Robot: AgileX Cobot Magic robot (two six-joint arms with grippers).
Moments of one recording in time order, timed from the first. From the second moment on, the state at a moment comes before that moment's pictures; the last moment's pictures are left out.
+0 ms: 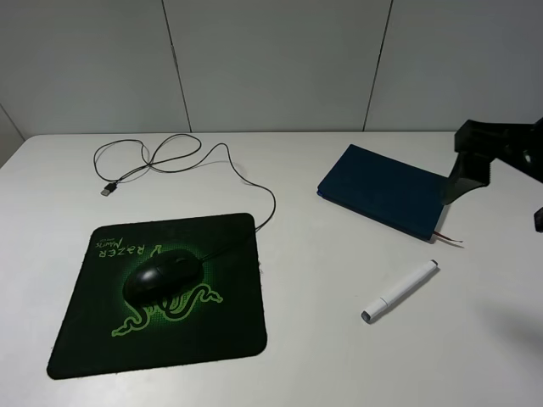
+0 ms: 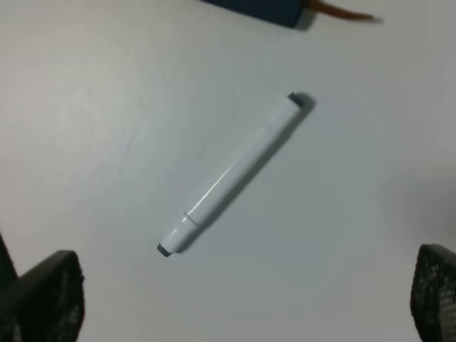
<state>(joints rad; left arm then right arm) -0.02 -0.01 -0.49 0.03 1.06 0.04 0.34 1.16 -0.87 0.01 0.99 0.60</state>
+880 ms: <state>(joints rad) -0.02 -0.01 -0.49 0.03 1.06 0.04 0.40 1.59 -0.87 0.03 0.82 1.02</state>
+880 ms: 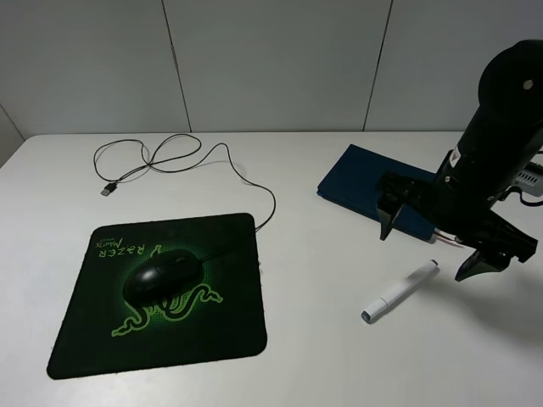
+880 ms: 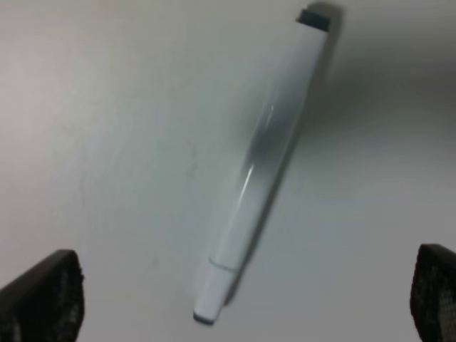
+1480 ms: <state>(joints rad) -0.02 -0.01 -0.49 0.03 1.06 0.04 0.40 1.77 -0.87 0.05 0.70 1.03</state>
